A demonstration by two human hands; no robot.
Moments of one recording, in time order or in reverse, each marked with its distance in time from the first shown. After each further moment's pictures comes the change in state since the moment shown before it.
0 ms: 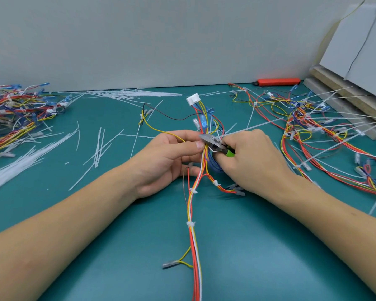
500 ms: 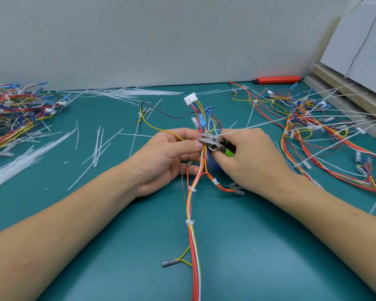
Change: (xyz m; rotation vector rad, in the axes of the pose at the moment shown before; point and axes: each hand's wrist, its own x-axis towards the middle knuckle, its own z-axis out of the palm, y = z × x) left_hand 0.001 0.000 0.001 0.004 0.015 0.012; right_hand -0.001 0.001 0.000 0.039 0.016 -0.055
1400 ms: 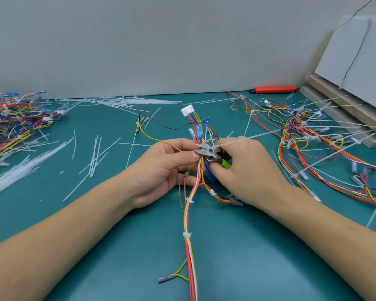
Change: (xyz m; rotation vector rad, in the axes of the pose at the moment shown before) left_hand 0.001 0.000 0.000 -0.013 0.011 -0.004; right_hand 0.001 0.000 -0.001 -0.003 -0.016 -0.026
